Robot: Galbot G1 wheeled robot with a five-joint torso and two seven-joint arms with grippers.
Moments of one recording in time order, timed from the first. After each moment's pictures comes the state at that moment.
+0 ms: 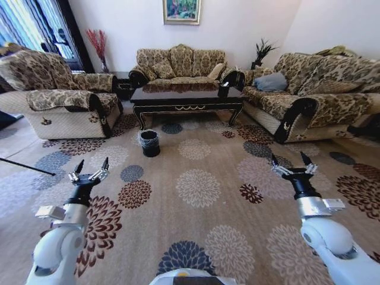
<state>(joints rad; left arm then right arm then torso) 1.51 -1.26 -0.93 -2.22 -0.57 0.04 0.08 -1.64 0.83 0.87 2.08 0.55 0.25 0.22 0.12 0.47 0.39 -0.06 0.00</state>
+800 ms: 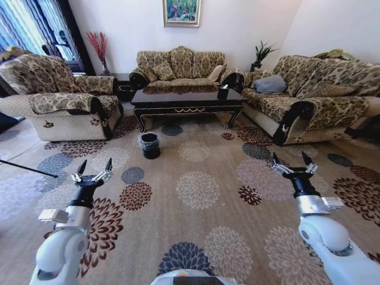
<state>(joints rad) 1.54 -1.28 -0.94 -2.28 -0.57 0.02 0.09 -1.59 0.85 0.86 2.07 0.57 0.24 0.23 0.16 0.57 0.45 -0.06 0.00</state>
